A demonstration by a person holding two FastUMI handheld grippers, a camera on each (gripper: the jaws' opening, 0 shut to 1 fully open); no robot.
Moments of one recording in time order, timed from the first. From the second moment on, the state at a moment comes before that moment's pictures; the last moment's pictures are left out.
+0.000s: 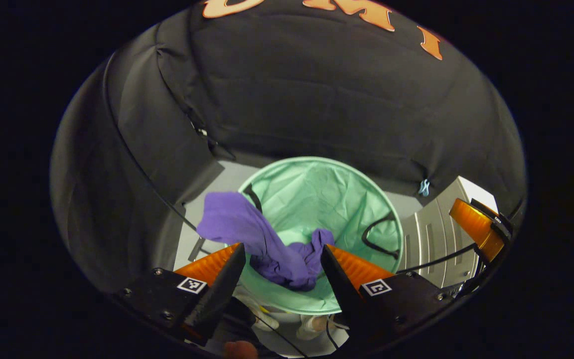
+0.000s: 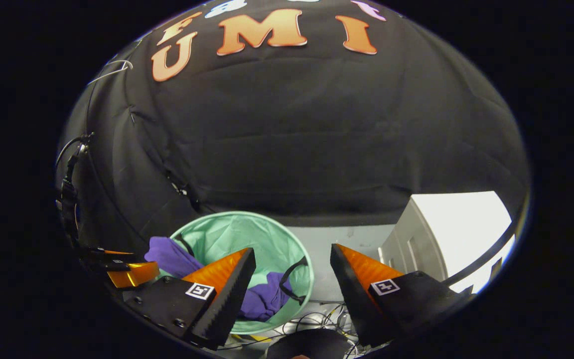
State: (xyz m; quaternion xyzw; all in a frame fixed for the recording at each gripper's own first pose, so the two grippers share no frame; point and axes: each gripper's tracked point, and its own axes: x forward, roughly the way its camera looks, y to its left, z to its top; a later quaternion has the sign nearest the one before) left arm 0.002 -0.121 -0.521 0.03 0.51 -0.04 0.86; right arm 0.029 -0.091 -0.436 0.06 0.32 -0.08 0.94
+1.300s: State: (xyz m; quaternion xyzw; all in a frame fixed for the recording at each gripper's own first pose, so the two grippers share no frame) left arm 0.032 -0.132 -0.225 0.01 0.16 -0.08 0.98; right arm -0.041 -0.114 -0.136 0.03 0.07 -0.11 0.99
